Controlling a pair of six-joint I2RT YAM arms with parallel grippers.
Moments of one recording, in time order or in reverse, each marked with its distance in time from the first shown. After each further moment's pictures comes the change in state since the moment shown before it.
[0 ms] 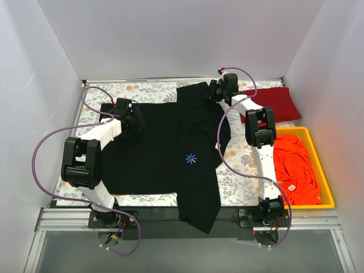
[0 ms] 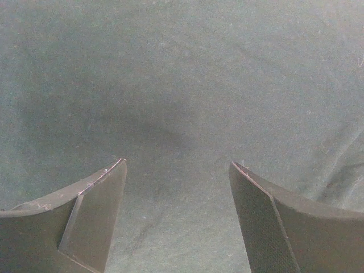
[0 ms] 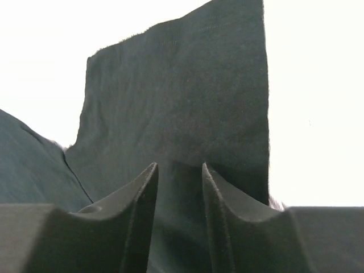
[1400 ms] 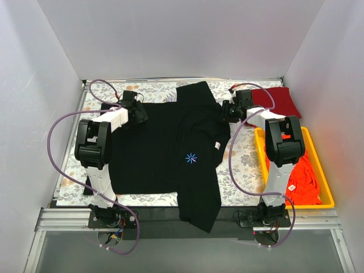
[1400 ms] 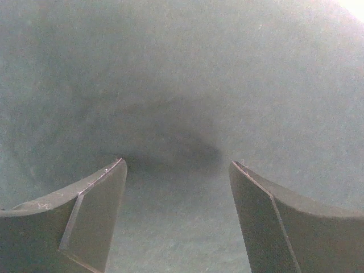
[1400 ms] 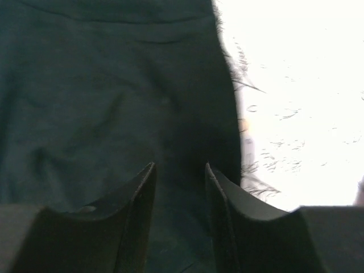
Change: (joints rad) left arm 0.008 0.289 0.242 0.013 -0.098 -0.021; right arm -0.028 -0.568 -0.731 -0.098 0.131 -0.165
